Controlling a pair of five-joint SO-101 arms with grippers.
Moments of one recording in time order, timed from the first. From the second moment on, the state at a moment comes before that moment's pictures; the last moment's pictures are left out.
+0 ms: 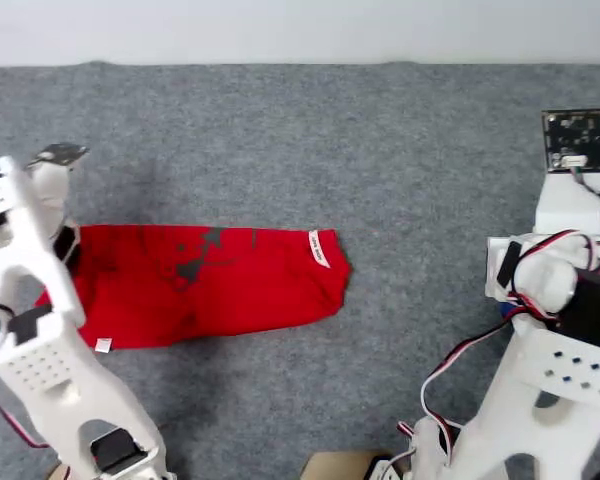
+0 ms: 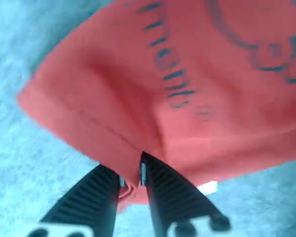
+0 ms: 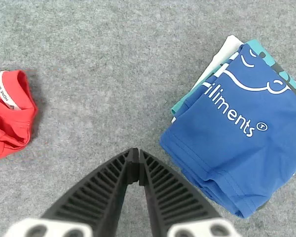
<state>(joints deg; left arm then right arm) -30.7 29.3 -19.0 98.7 -38.5 16.4 -36.5 0.1 100.4 15.9</state>
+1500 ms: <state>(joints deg) 24.0 22.5 -23.5 98.8 -10.9 16.4 -57.2 21.3 100.4 15.9</state>
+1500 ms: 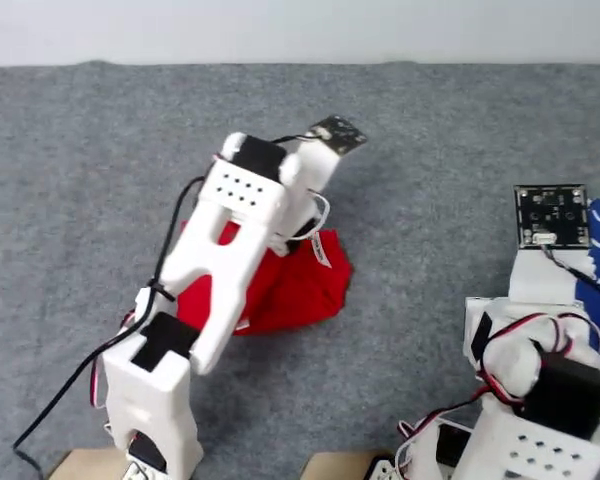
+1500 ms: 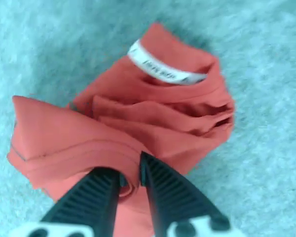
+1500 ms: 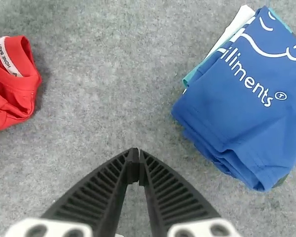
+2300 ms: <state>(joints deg) 23.9 27.7 -31.3 98.8 -9.5 16.4 -57.6 21.3 100.4 15.9</state>
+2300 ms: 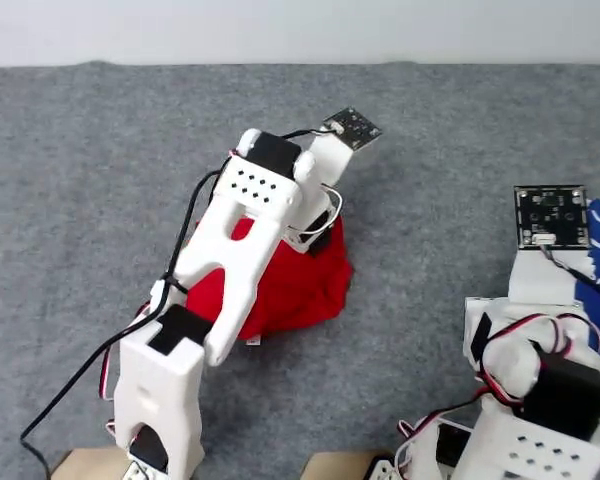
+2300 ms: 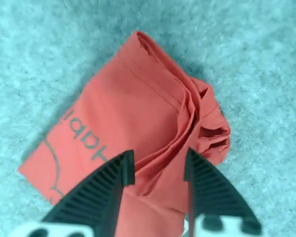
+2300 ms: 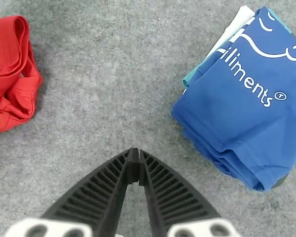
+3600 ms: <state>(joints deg) -37.7 -2.2 -24.0 99.1 -13.7 -30.2 11.9 -14.9 87.7 -17.8</state>
